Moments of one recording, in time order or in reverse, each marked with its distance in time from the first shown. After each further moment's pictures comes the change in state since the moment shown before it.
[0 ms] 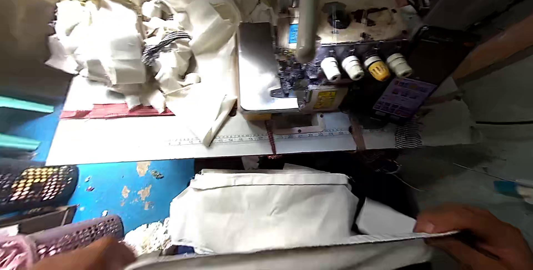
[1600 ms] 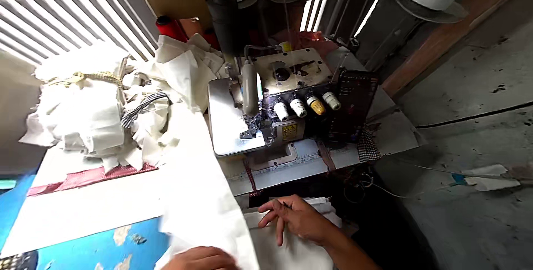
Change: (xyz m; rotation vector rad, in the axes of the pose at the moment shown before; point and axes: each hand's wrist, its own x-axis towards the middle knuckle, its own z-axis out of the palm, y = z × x) left_hand 0.119 0.005 0.077 0.083 -0.919 0.275; right_hand 0.097 0.052 0.151 0.576 -0.258 0.578
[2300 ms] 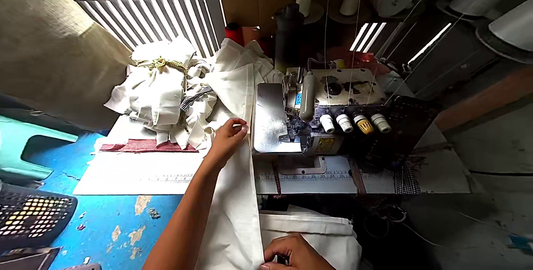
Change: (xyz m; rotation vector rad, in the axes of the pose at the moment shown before) left_hand 0.101 -0.135 -0.076 -0.413 0.943 -0.538; right_hand -0.002 0.031 0.048 -0.457 -0.200 -0.312
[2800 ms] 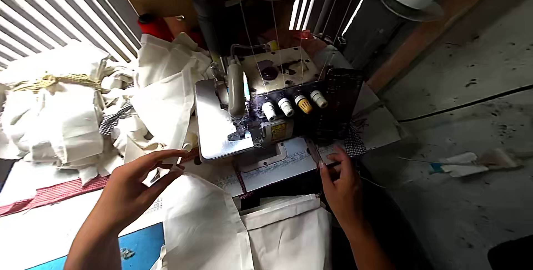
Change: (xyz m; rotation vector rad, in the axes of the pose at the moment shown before) left_hand -0.046 0.011 -0.062 0.328 -0.243 0.545; right_hand -0.056 0.015 -0.110 -0.810 1.322 0.245
